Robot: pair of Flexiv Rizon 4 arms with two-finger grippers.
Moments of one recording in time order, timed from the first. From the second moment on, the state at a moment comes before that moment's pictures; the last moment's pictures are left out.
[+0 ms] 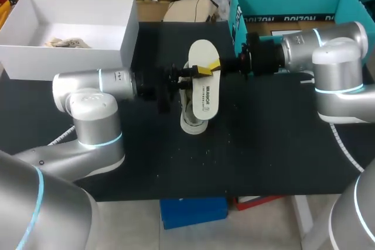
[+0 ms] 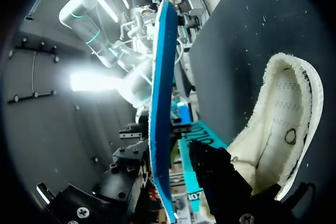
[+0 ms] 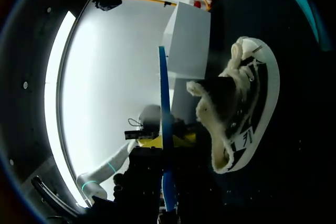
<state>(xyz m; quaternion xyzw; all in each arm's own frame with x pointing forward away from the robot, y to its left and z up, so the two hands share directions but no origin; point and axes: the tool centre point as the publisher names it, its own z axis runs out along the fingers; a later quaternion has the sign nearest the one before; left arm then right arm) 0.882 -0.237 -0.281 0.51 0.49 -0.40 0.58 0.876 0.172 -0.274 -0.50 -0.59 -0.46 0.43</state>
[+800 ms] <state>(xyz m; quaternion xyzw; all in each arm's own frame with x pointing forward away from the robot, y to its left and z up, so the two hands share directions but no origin) 0.871 -0.228 -0.282 0.51 0.49 -0.38 0.60 0.875 0.175 -0.273 -0.50 -0.59 -0.46 0.43</state>
